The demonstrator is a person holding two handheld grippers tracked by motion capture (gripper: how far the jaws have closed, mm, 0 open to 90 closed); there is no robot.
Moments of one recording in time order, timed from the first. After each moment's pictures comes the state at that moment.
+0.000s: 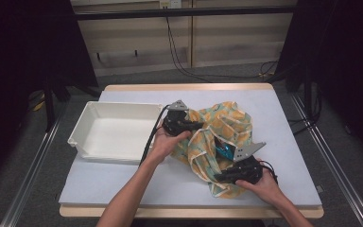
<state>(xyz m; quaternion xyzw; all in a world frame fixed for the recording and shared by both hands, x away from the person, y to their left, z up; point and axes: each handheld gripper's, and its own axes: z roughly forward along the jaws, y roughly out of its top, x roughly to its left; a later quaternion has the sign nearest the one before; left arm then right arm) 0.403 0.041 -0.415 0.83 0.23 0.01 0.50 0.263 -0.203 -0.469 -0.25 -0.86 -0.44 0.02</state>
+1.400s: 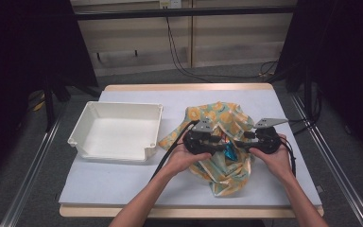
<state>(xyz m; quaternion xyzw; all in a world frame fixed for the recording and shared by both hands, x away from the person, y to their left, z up) 0.352 -0.010 -0.439 0.87 0.13 0.02 0.48 0.330 -0.273 -0.458 -0.41 -0.80 -0.40 -0.16</state>
